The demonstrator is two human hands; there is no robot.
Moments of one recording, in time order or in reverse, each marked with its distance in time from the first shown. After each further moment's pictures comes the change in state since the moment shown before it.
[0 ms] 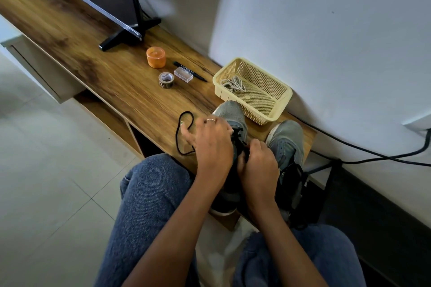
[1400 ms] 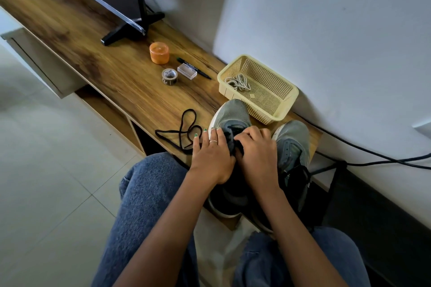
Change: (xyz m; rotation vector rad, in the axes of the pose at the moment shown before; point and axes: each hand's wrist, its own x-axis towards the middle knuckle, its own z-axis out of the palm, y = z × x) left_hand -0.007 -0.019 -0.015 0.216 -0.697 0.123; right_hand 0.026 0.002 0.011 -0.144 0.000 -0.316
